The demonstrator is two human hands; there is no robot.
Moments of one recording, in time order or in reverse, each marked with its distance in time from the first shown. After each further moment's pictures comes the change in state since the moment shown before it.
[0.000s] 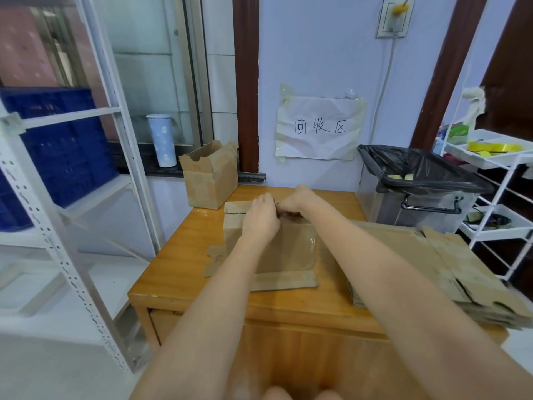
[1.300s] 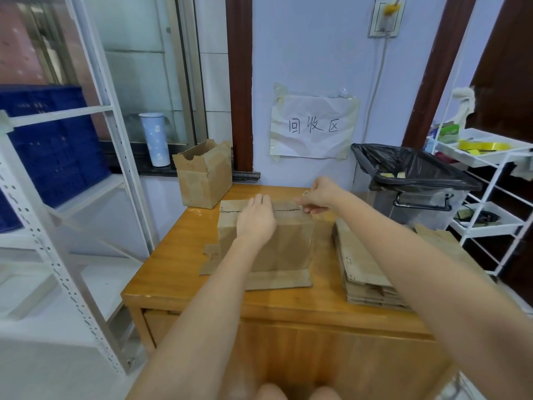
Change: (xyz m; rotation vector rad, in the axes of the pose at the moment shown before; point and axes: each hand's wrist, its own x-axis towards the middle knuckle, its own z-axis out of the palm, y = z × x) left_hand -0.005 -0.001 0.007 0.149 0.061 0.054; right_hand 0.019 0.044 -0.041 0.168 0.012 -0.094
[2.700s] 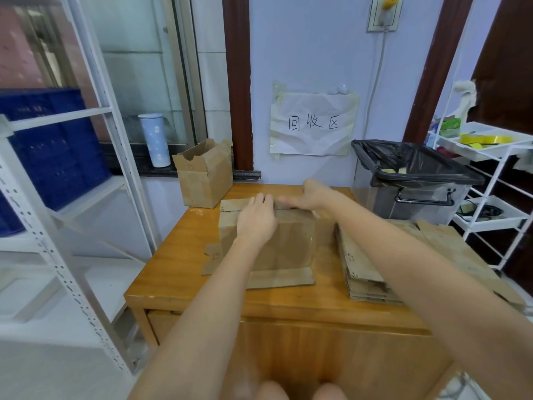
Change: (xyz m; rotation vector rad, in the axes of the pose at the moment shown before) left_hand 0.000 -0.004 0.002 -0.006 0.018 0.048; right_hand -0.009 -0.009 0.012 -0.415 0.002 -0.092
